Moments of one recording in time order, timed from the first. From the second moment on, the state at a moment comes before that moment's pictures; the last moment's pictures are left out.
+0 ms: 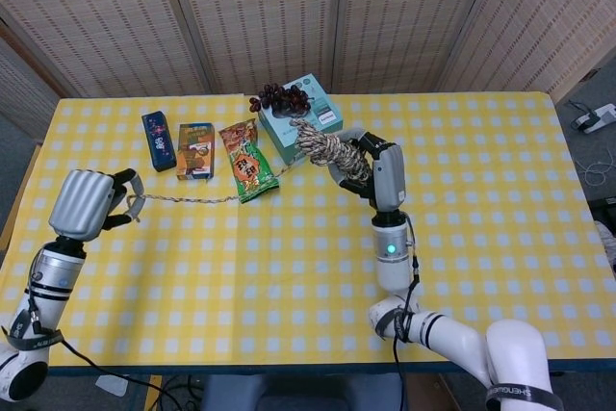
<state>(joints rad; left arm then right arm) -0.55 -1.09 -0.21 -1.69 1.35 1.29 0.09 0.88 -1.99 0.49 -0.93 -1.39 1.54 0.45</state>
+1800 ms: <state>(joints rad) -0.90 -1.34 -0.53 -1.79 1.22 1.28 0.03 0.94 -1.88 0.35 -1.30 -1.39 1.18 0.12</state>
